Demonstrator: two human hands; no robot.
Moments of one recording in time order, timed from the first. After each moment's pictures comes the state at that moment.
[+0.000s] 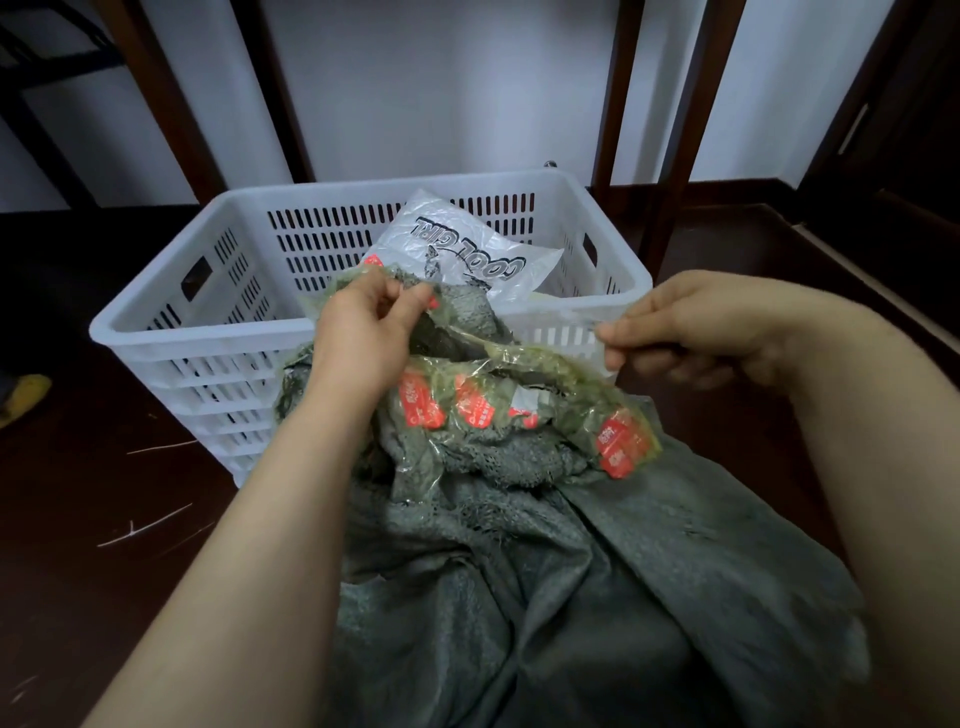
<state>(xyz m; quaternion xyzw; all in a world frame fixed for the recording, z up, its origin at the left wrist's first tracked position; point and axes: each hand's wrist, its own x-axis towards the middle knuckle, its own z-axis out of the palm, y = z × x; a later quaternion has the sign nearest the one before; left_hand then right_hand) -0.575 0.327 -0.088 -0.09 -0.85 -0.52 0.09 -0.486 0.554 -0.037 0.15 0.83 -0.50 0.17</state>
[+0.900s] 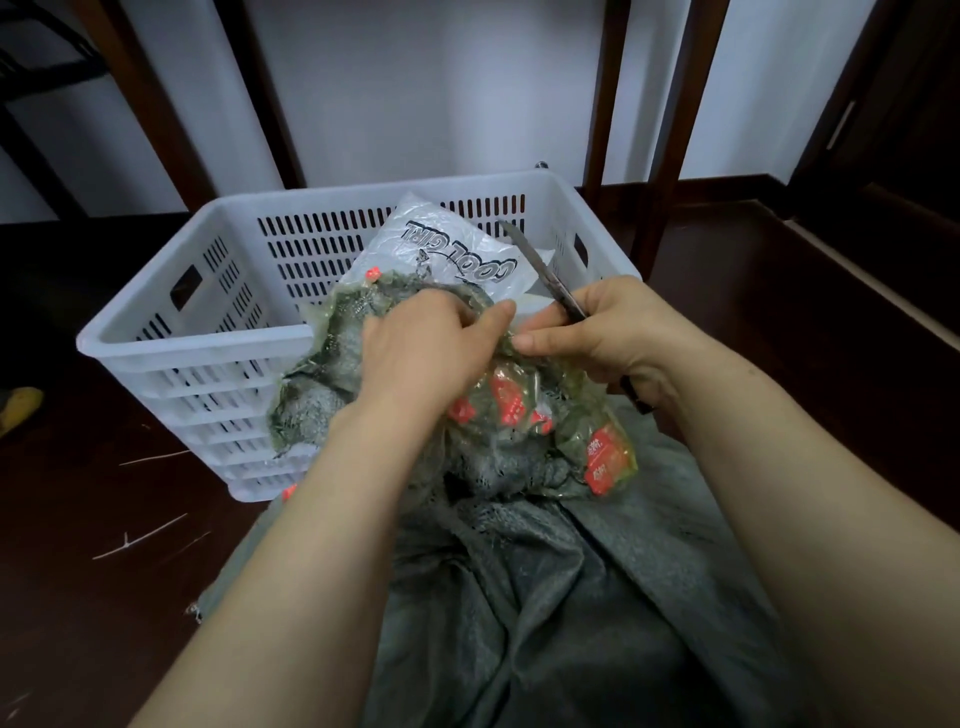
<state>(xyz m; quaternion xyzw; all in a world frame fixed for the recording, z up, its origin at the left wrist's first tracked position) -0.548 0.371 -0.070 -0.16 -0.95 -0.28 0.05 -0.500 0.513 -0.060 0.13 0.76 -0.63 0.02</state>
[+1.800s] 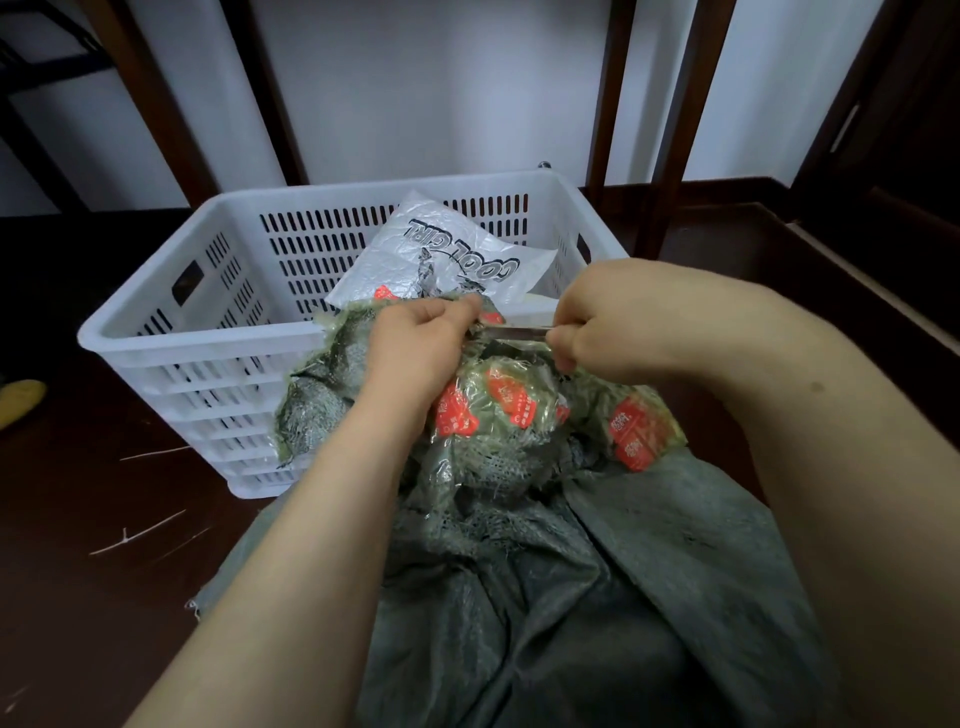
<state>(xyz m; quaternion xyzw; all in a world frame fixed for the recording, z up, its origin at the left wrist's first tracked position) -0.556 0.367 -0.088 -0.03 -0.77 -0.64 -0.03 -0.477 0.491 -0.008 0.05 0.99 -0.11 0.07</state>
